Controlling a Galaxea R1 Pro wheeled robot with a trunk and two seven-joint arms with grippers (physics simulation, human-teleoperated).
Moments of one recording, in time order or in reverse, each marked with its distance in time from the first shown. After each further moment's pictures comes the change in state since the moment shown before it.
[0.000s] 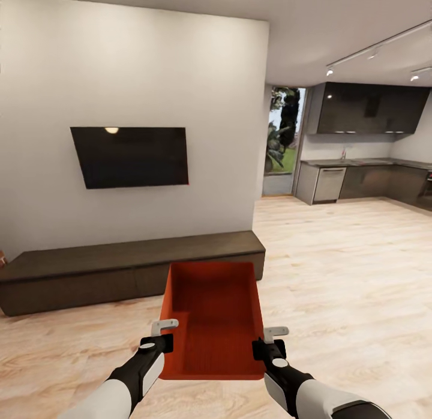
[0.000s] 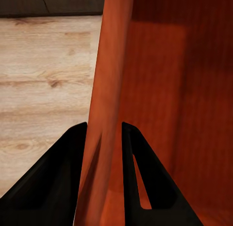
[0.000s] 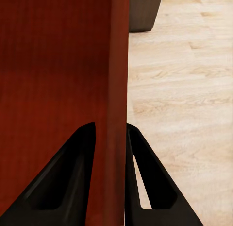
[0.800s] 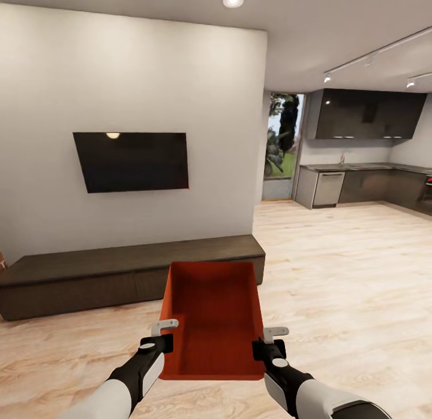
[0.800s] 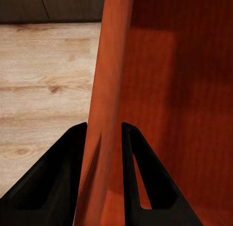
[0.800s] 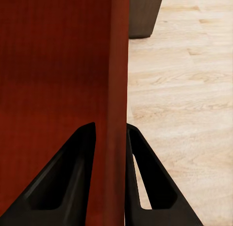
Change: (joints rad) left arm 0.000 0.000 0.000 0.001 0.001 0.000 0.000; right arm 0.000 0.000 -0.001 -0.001 0.002 0.002 0.000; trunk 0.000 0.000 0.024
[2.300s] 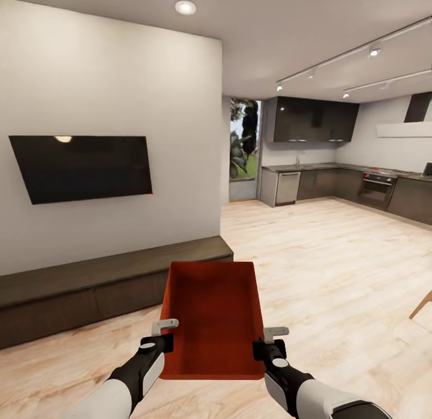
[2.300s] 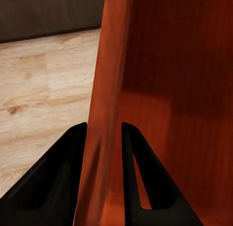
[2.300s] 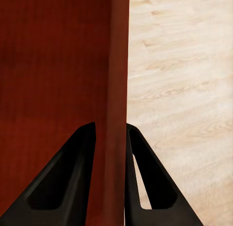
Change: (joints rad) left arm 0.000 -0.001 0.000 -0.002 -0.002 0.000 0.001; right arm 0.001 -0.001 -0.003 0.000 0.002 -0.004 0.001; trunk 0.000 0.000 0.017
